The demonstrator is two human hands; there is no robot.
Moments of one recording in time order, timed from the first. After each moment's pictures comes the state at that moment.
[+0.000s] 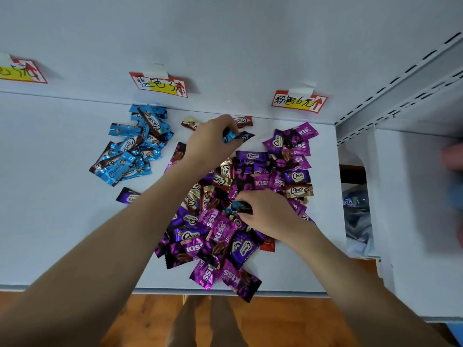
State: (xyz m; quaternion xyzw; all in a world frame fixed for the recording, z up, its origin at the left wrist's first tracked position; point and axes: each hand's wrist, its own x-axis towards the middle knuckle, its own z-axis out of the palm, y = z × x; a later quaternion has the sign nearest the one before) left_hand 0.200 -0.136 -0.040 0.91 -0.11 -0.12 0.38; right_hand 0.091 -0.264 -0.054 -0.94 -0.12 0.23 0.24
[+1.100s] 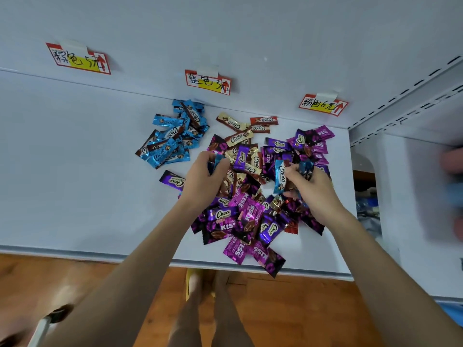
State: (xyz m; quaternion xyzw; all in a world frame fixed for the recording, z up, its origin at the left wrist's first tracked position) left_hand 0.110 -0.051 -0.026 0.78 0.09 -0.19 0.59; right_hand 0.080 -0.258 -0.021 -0.77 0.25 0.12 0.57
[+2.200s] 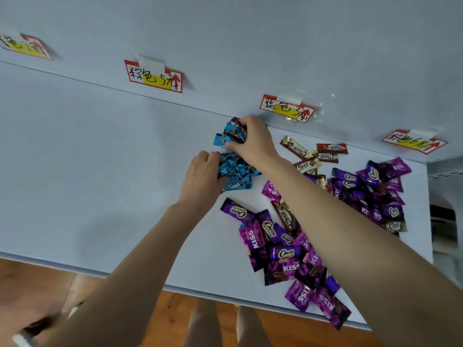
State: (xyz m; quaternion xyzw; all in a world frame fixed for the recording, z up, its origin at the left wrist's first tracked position) left_hand 0.185 0.062 -0.066 0.95 0.00 -0.14 0.27; right_hand 0.256 -0.060 -0.069 -0.93 0.01 0.11 0.35
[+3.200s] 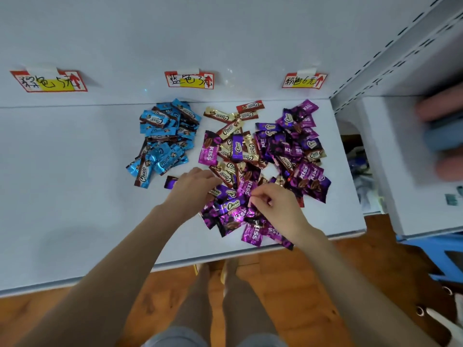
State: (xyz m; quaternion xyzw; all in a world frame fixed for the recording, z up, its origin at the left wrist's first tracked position) left_hand 0.127 0.001 -0.057 0.89 -0.37 -0.24 0.11; right_hand 0.025 -0.178 -0.030 -0.91 0.12 0.12 0.38
